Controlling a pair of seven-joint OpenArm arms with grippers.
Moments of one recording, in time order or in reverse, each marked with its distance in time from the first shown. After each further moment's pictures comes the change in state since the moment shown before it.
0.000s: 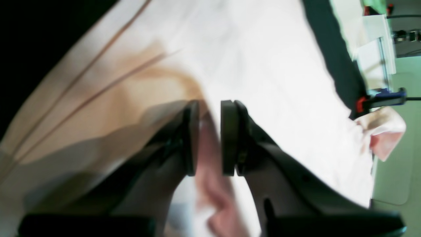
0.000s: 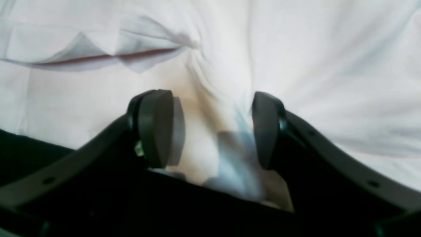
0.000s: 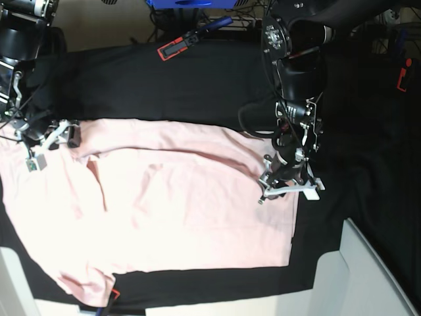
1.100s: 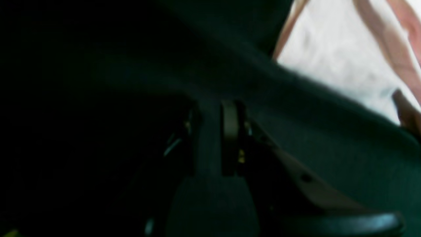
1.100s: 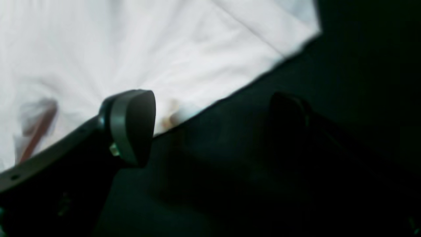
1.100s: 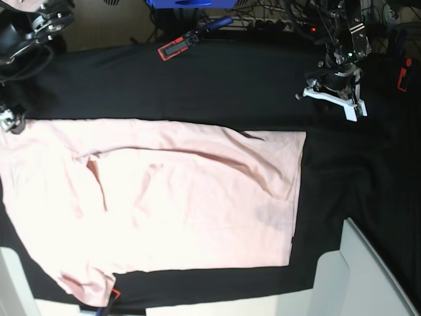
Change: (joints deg) left arm 36.7 -6.6 0.4 38.8 12.7 -0.3 9.8; right arm 4.9 -5.2 46.9 2.9 -1.0 0.1 -14.3
